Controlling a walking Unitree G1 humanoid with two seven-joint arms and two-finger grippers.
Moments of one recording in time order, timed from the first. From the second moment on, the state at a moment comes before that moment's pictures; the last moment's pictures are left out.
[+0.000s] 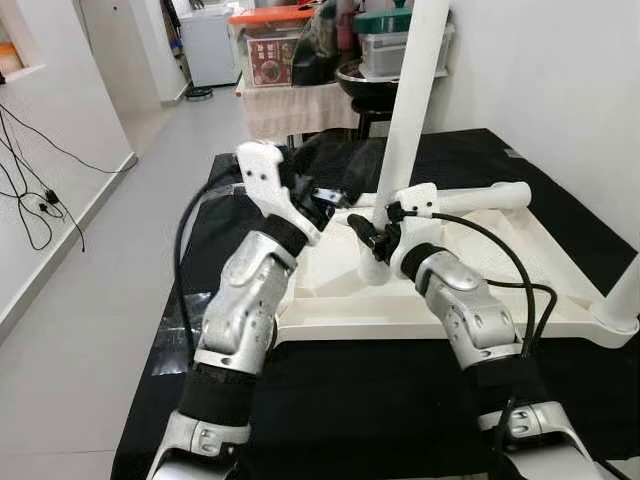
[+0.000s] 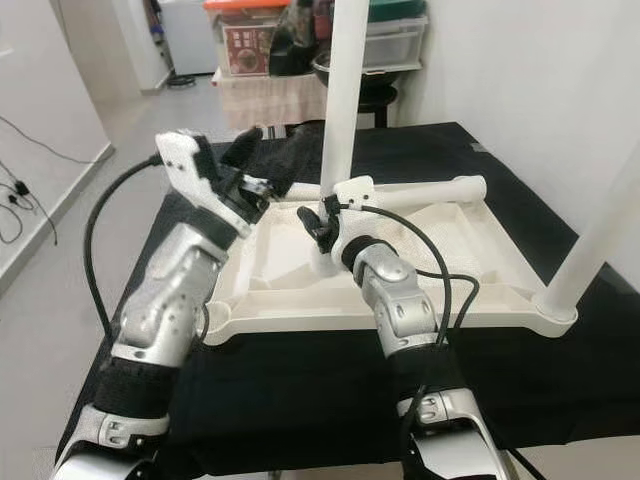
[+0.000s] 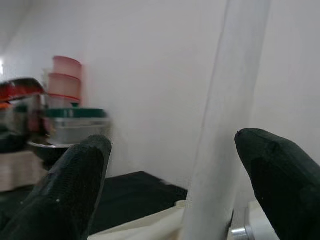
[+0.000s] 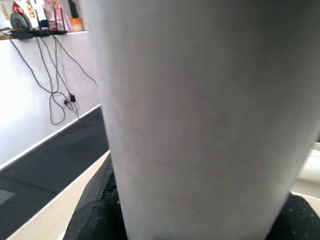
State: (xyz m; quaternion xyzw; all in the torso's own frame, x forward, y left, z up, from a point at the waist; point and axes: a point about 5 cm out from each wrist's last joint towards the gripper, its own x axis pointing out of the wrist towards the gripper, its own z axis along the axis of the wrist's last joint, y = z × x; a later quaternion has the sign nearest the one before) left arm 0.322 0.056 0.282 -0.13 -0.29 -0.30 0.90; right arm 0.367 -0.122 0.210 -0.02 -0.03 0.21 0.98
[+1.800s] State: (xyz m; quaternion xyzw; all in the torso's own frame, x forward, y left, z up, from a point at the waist) left arm 0.316 0.068 0.311 -0.13 -0.27 -0.47 0.83; right arm 0.351 -0.093 0.211 -0.11 -0.08 0.32 0.94
